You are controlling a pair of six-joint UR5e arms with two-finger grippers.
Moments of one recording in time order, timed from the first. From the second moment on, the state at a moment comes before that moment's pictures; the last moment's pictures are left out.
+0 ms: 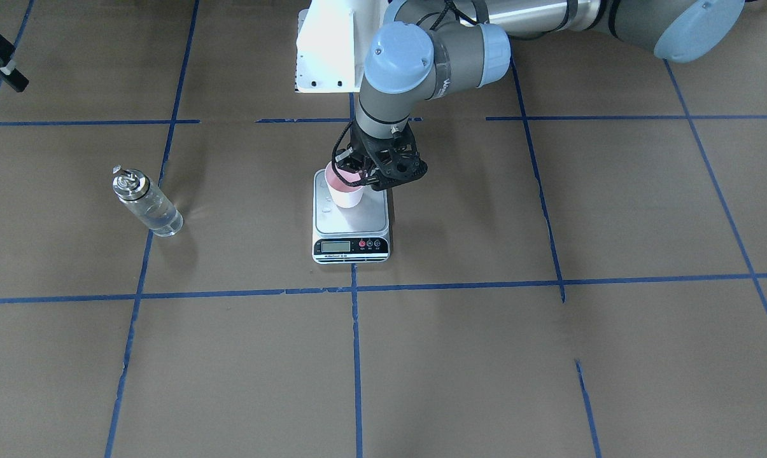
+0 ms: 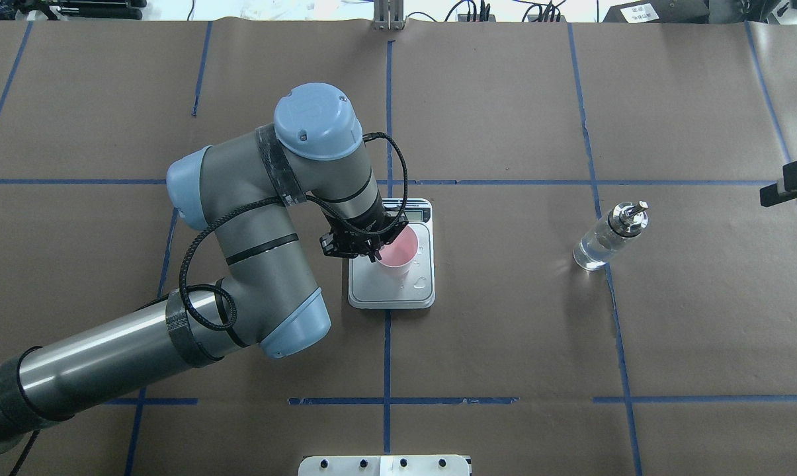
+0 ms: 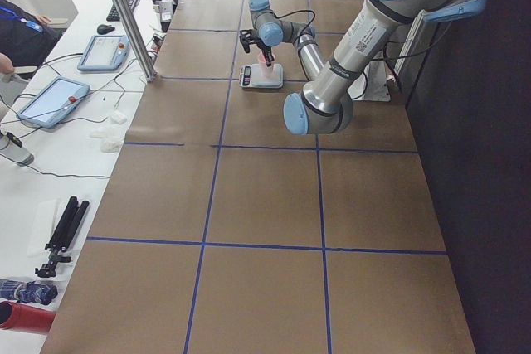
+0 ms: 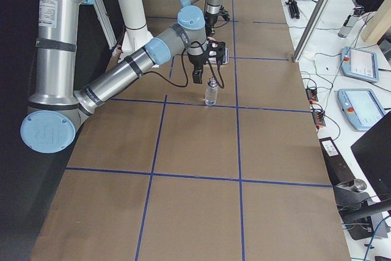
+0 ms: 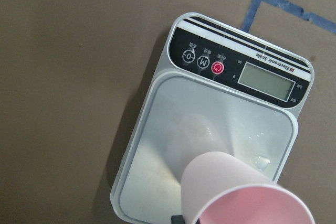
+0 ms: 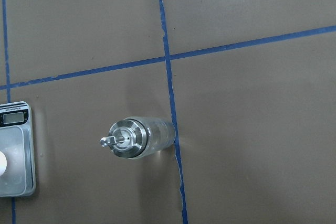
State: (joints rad) left arm -0.56 -2.41 -1.57 -1.57 -2.10 -1.56; right arm 1.20 -1.68 2.34 -1.58 2.39 0.86
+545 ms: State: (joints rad) left arm -0.58 -2.40 -1.57 -1.58 -2.07 -1.55; right arm 1.12 -1.68 2.40 -1.58 2.34 0.96
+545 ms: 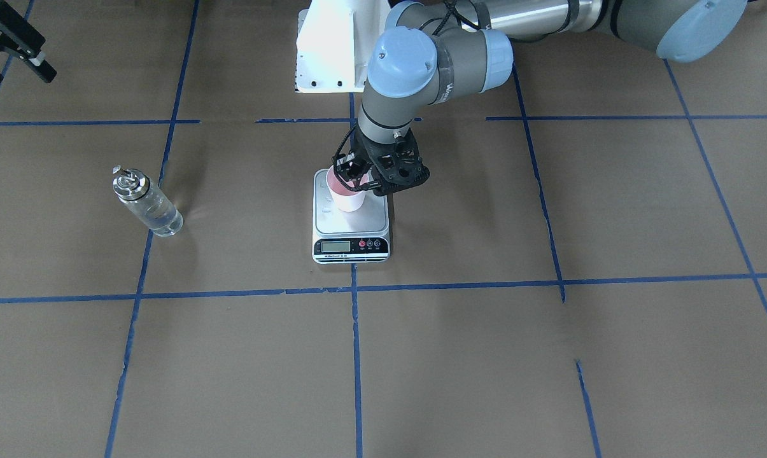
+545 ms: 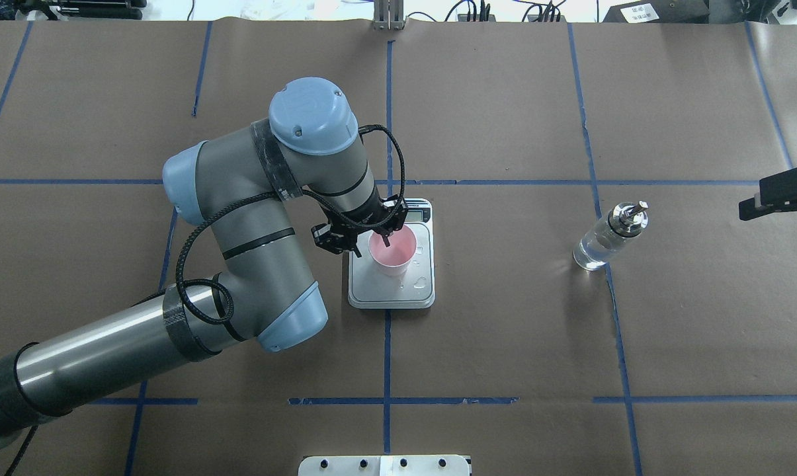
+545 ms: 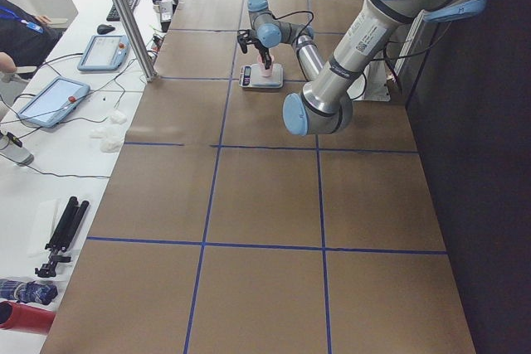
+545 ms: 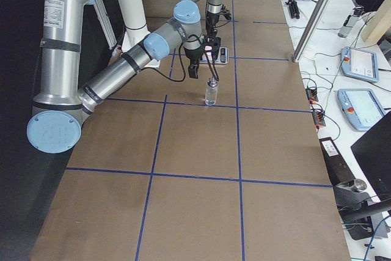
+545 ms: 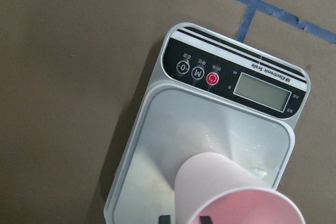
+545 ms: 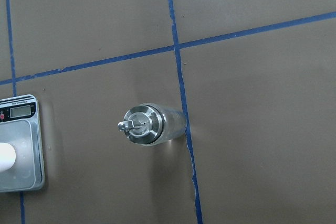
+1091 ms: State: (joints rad) left arm -0.75 -2.36 -1.70 -1.49 -2.12 -1.37; right arm 0.88 -1.68 2.51 -1.58 2.12 1.18
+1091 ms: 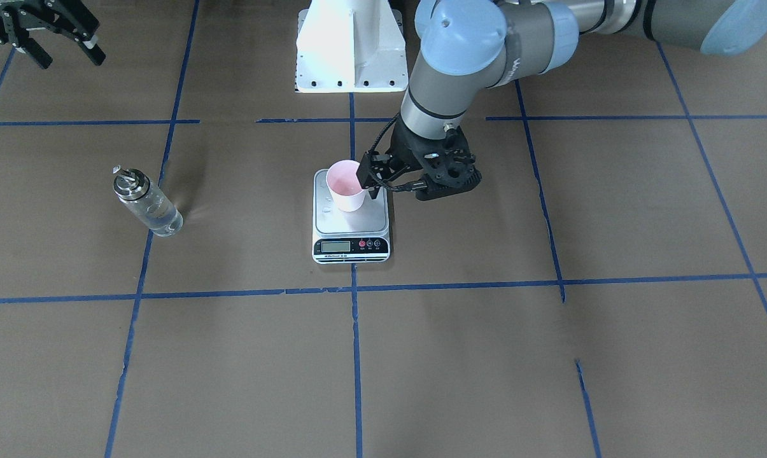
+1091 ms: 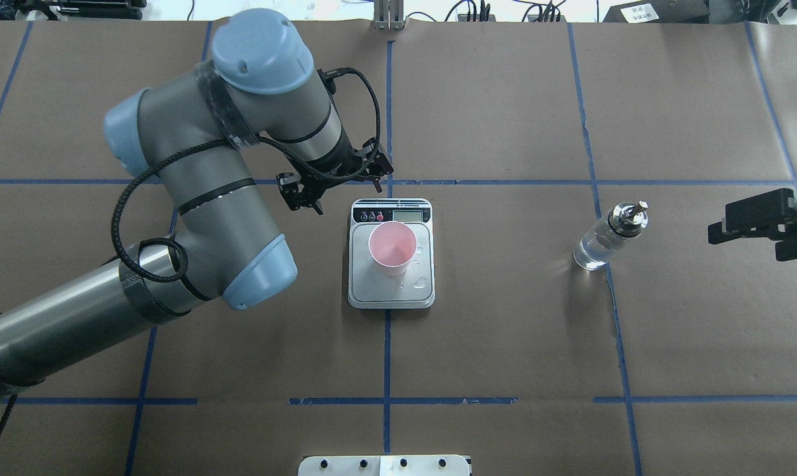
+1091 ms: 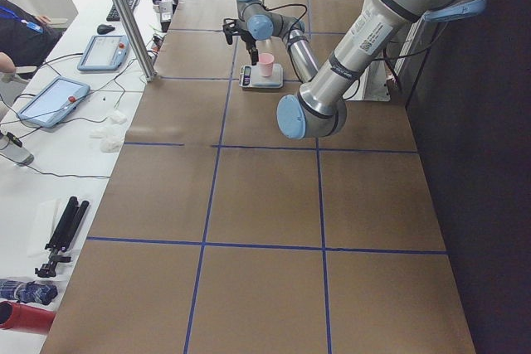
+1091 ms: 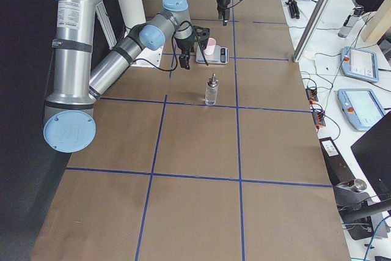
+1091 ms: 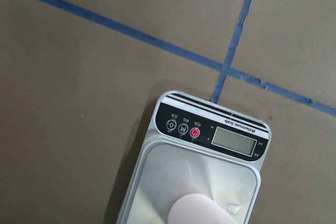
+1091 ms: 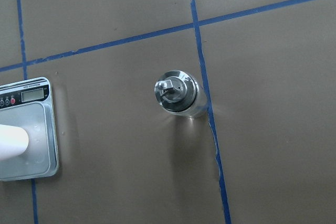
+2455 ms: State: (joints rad) left arm -1.00 -2.01 -1.96 -1.46 -2.20 -0.82; right arm 0.21 -1.97 2.25 -0.87 1.04 1.36
